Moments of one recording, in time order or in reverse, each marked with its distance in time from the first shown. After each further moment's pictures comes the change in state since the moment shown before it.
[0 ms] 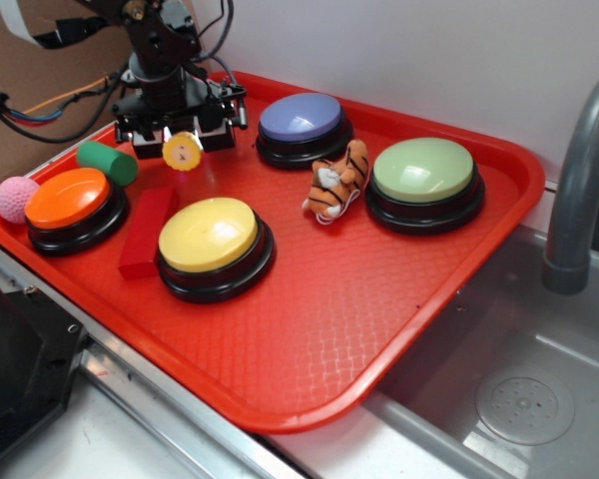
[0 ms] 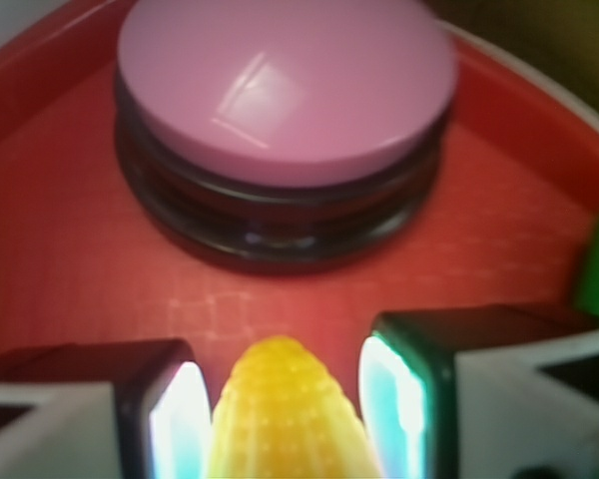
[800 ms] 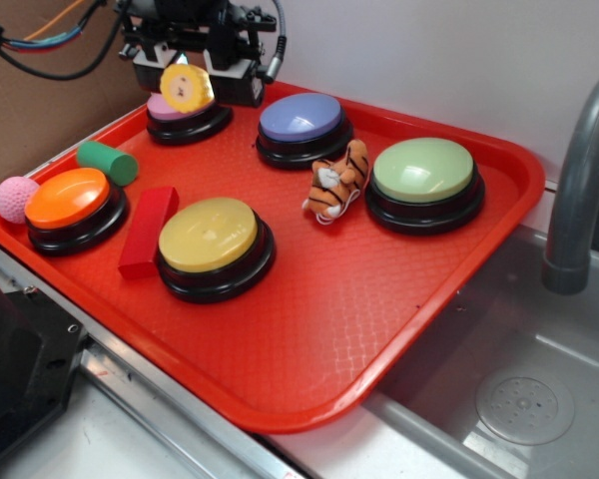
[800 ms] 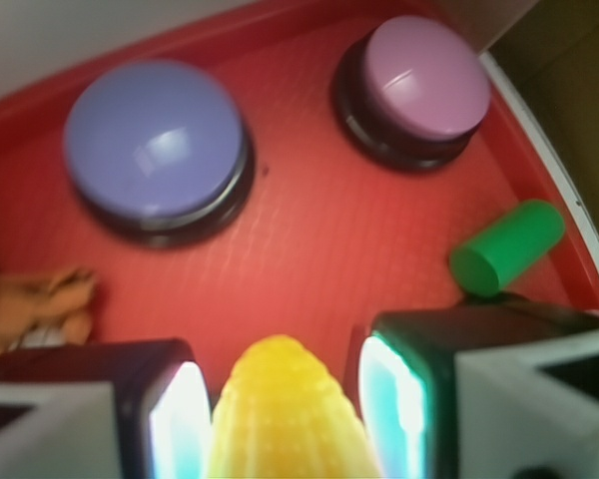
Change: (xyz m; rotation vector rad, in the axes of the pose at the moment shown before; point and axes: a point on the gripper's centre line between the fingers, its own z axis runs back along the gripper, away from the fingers) arm -0.044 -0.041 0.117 -0.061 0.210 -0.429
